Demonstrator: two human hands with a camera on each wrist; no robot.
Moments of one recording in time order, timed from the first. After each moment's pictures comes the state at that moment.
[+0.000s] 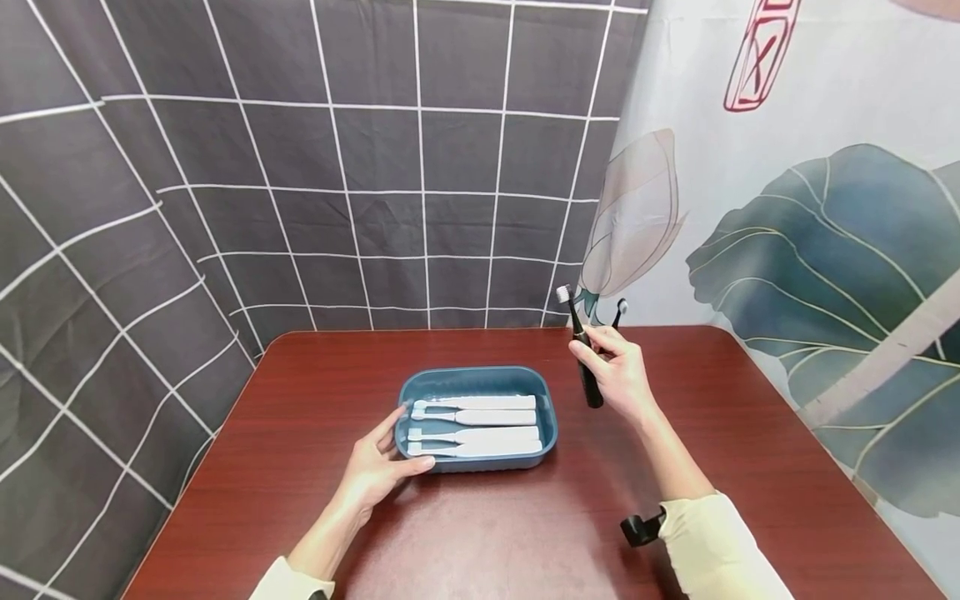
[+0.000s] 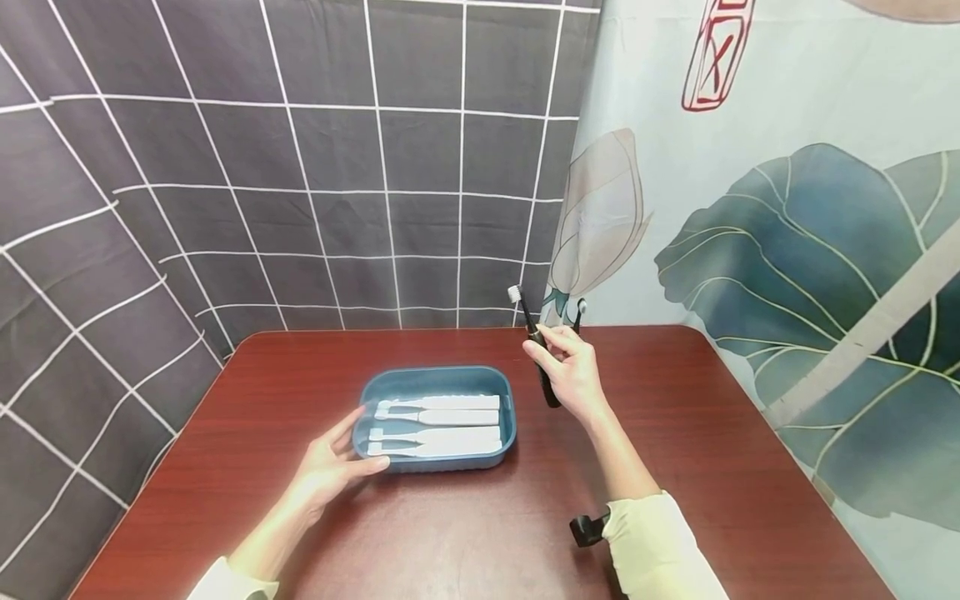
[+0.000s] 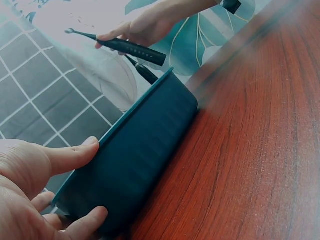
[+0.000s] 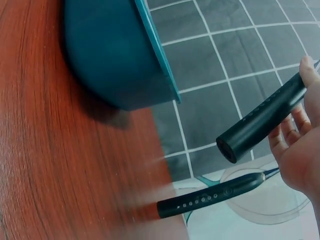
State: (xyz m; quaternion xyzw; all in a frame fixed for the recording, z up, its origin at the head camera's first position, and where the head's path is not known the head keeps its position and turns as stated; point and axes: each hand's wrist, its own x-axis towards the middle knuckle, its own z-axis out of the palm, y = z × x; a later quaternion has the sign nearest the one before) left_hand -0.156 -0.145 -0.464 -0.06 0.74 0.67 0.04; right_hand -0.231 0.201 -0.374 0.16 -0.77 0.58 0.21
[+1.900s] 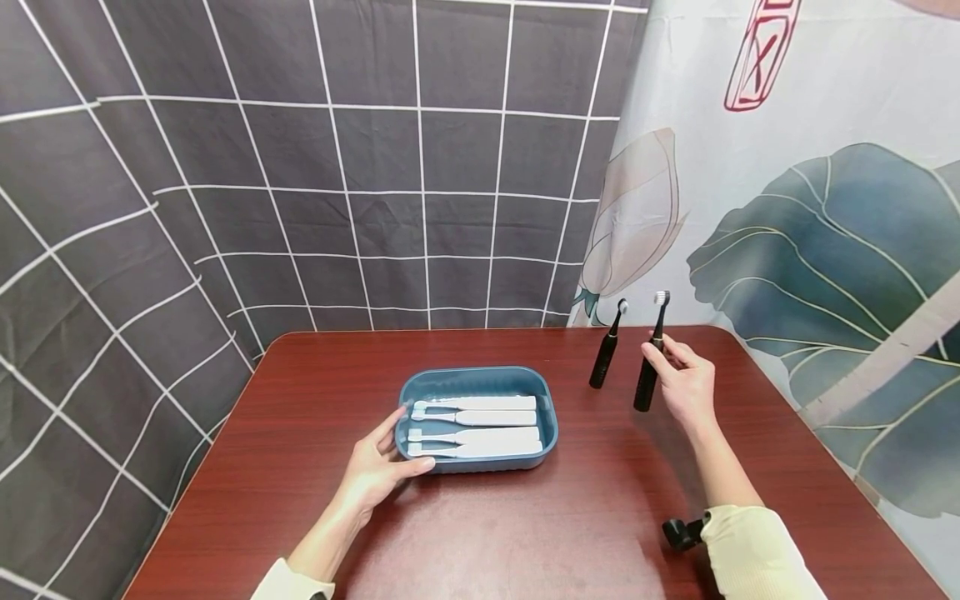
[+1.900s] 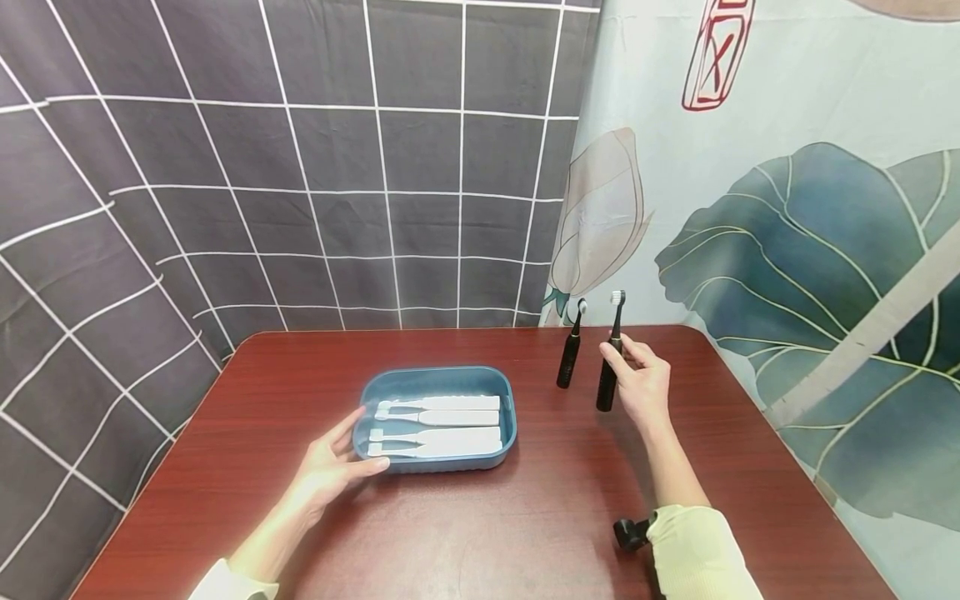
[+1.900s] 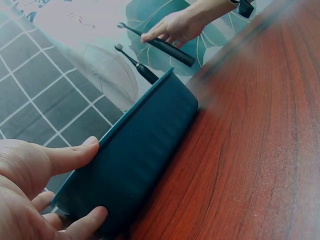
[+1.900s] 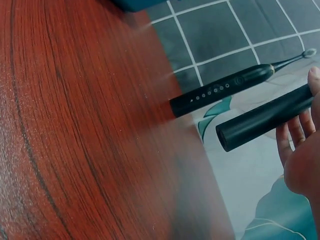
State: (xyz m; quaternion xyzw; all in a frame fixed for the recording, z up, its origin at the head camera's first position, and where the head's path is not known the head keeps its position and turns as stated) left_hand -0.158 -0.145 -0.467 -0.07 0.74 0.67 0.04; right_hand -0.242 0.285 -0.412 0.01 -0.73 0.62 0.28
